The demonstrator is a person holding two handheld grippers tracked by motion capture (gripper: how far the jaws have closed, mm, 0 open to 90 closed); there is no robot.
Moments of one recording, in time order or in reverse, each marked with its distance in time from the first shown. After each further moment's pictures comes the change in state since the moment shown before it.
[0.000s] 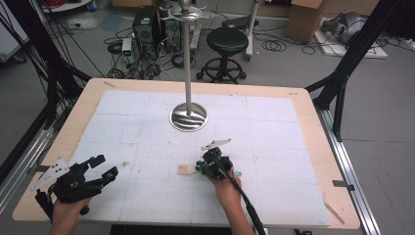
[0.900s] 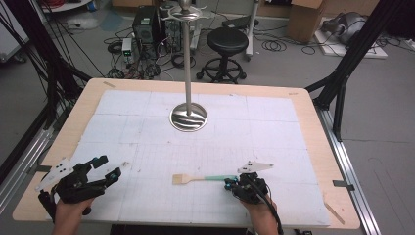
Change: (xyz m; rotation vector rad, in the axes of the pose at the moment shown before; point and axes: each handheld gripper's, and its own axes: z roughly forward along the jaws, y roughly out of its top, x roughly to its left) left arm -0.005 -0.001 0.004 0.016 -0.005 0.013; right arm -0.023 -0.078 -0.074 -0.076 -0.005 0.026
